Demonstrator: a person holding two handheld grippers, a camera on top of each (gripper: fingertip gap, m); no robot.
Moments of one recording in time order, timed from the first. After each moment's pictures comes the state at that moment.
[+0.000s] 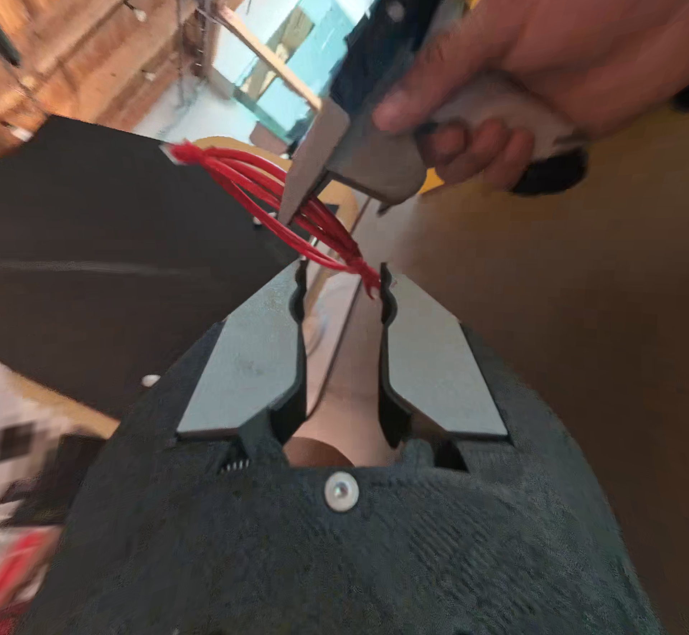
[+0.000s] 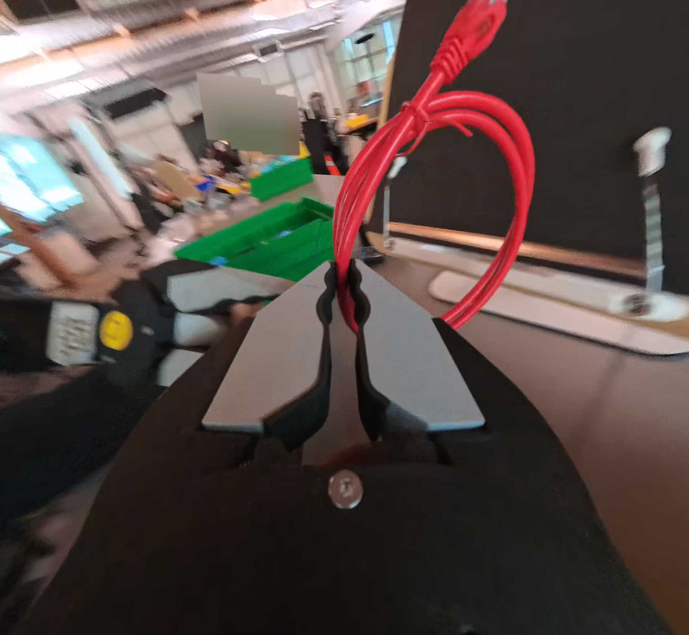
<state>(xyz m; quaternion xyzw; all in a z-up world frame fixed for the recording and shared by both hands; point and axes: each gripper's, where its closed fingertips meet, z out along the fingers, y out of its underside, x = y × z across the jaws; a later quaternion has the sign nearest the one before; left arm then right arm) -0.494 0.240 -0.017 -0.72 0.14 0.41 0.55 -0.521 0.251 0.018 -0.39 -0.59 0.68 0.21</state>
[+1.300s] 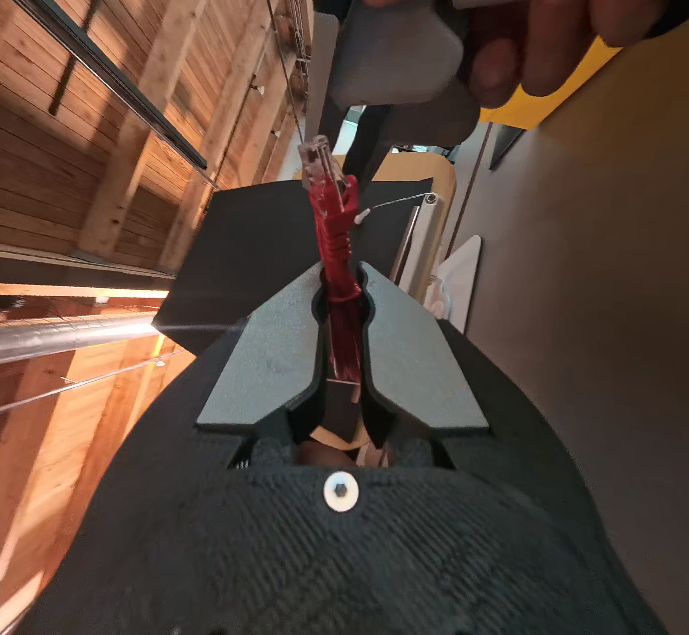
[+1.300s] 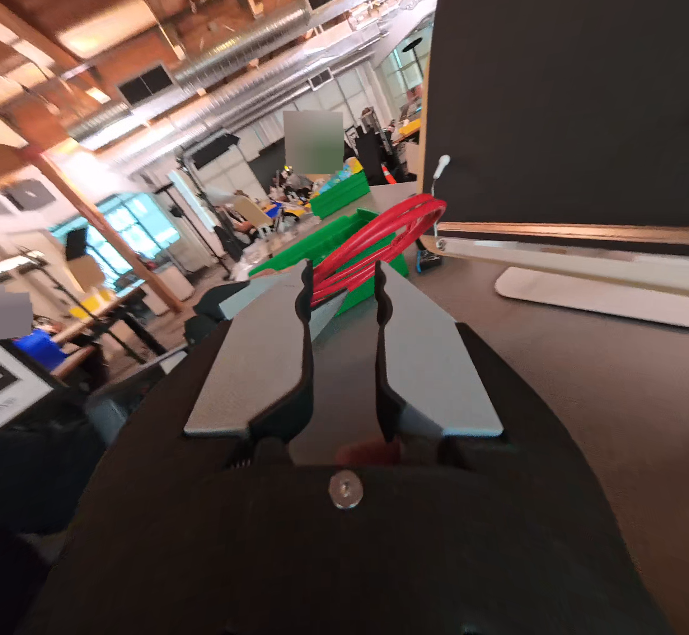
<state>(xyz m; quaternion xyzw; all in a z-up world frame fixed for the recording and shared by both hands) -0.511 0.223 0.010 -0.60 0.22 0.62 0.45 -0.505 0.244 0.030 -0.39 -0.54 0.74 0.08</state>
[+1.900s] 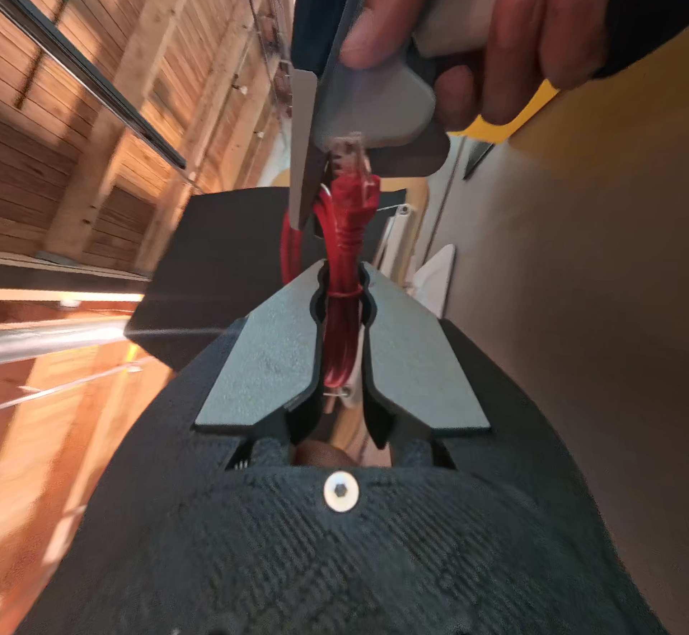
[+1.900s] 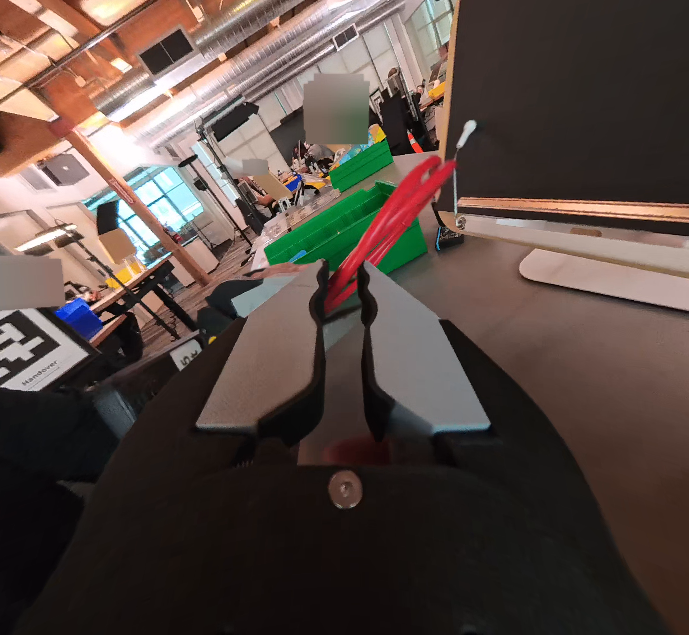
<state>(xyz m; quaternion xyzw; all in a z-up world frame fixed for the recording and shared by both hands) -0.504 0.235 -0.004 -0.62 0.22 0.60 0.45 -0.504 0.235 0.021 -0.37 -0.58 0.73 0.05</state>
